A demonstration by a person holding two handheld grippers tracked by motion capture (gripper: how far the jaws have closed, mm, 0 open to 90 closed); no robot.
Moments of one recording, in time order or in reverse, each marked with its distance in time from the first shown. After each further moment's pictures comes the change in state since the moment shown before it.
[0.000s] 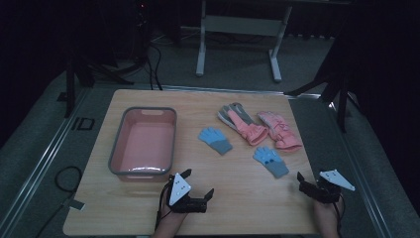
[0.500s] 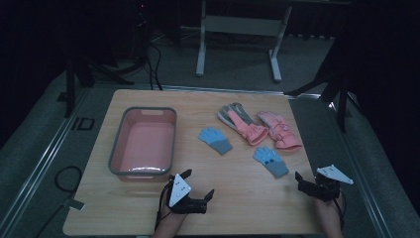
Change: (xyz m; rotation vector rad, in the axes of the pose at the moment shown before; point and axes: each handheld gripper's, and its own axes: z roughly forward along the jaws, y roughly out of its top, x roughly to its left) left arm -0.001 -0.001 -0.001 -0.011 -0.005 0.013; right arm 0.007 0.022 -0.006 0.067 0.029 -0.056
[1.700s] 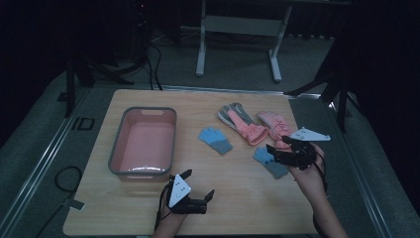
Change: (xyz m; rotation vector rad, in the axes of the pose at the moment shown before) left arm 0.000 0.000 0.000 -0.005 -0.010 0.005; right arm 0.070 0.131 0.003 -0.008 0.322 -0.112
